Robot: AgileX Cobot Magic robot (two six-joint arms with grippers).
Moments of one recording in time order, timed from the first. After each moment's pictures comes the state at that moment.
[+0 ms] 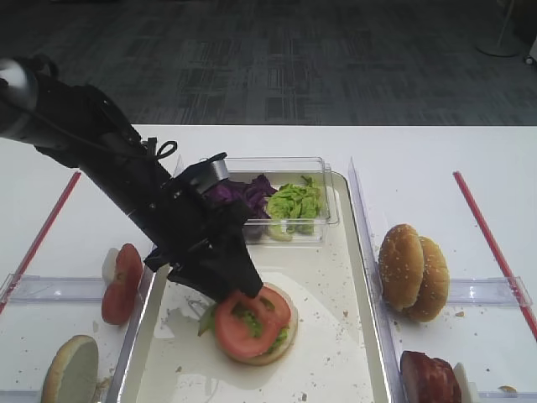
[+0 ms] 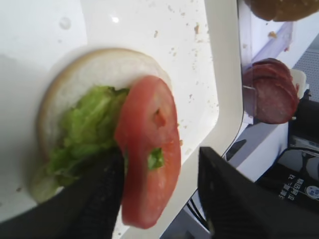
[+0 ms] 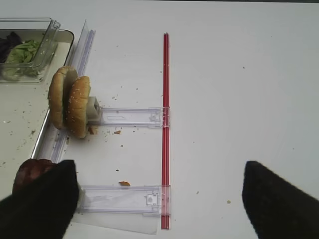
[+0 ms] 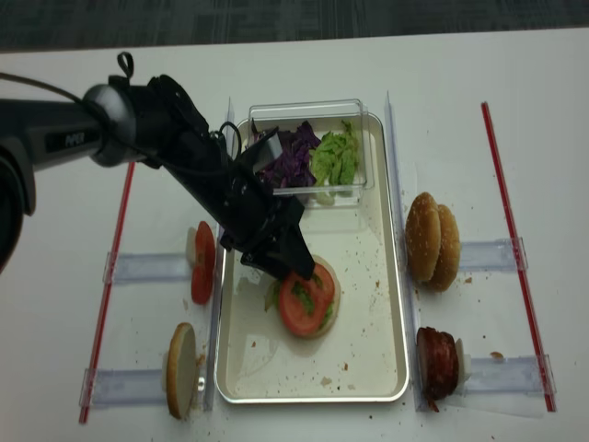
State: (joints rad) left arm -0.34 2.00 -1.21 -0.90 1.18 0.57; right arm -0.04 -0.02 -0.48 0.08 1.14 -0.06
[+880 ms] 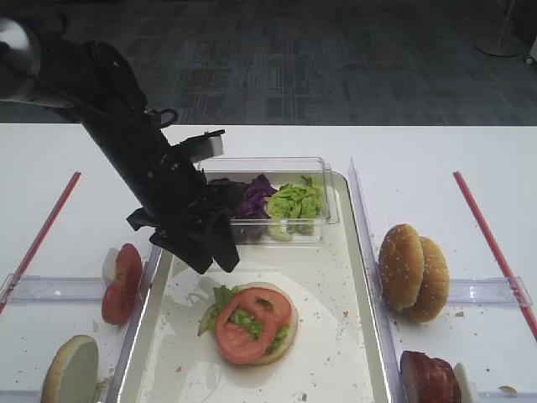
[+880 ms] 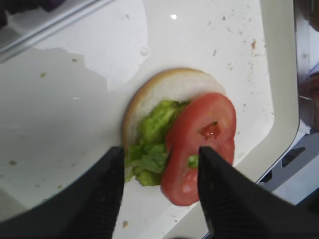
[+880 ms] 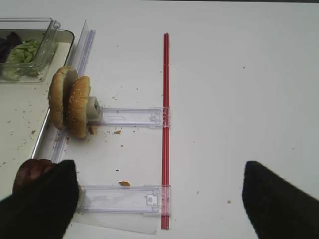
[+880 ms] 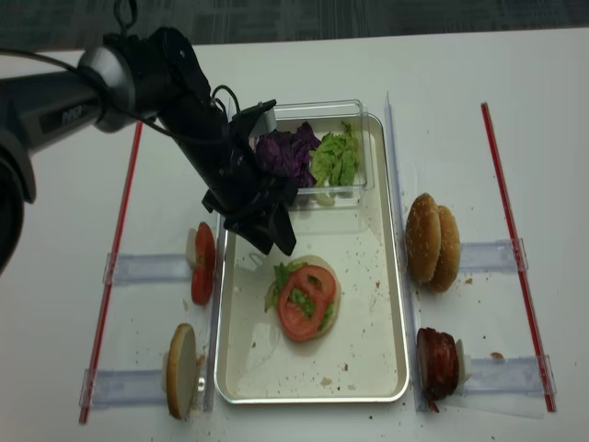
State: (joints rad) left arm -0.34 2.00 -1.38 -0.62 1.19 0.38; right arm -0.04 -0.02 -0.48 0.08 1.14 -0.06
